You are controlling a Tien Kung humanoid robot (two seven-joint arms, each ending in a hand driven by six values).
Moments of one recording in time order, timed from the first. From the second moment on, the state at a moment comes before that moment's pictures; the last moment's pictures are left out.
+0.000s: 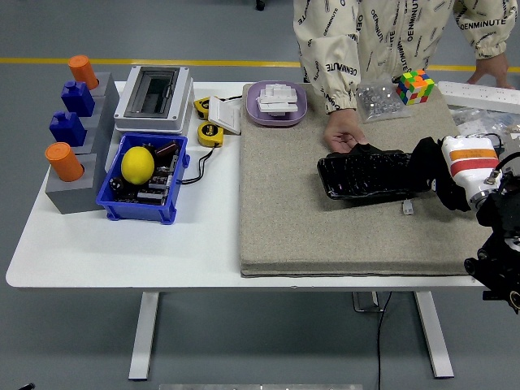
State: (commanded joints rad) left arm -0.07 0.20 -1.46 -0.23 1.08 0.02 0.14; right arm 0.73 -0.38 0.30 0.76 -1.86 -0.65 -0.28
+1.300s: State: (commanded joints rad) left arm -0.07 0.20 -1.46 -0.23 1.08 0.02 0.14; right arm 0.79 -0.22 0.23 0.81 -1.86 -0.65 -0.30
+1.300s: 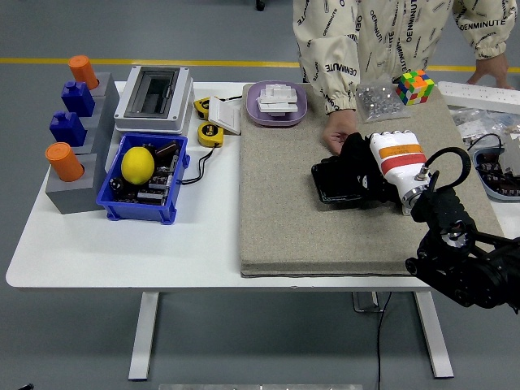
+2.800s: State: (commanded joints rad) left arm -0.07 0.20 -1.46 -0.23 1.08 0.02 0.14; right arm 0.82 -0.19 0.13 0.98 -1.89 -0.65 -0.32
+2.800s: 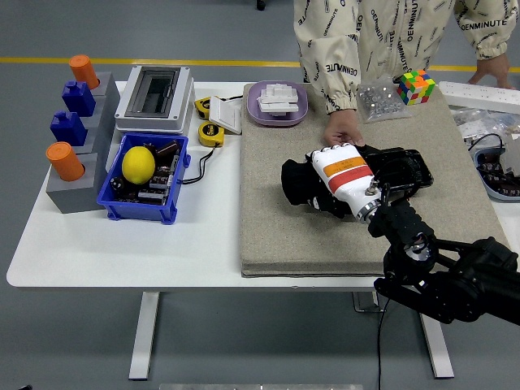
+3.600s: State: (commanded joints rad) left arm -0.06 0.20 -1.47 -0.23 1.08 0.02 0.14; right arm 0.79 -0.28 0.17 0.94 -1.88 -0.65 -0.31
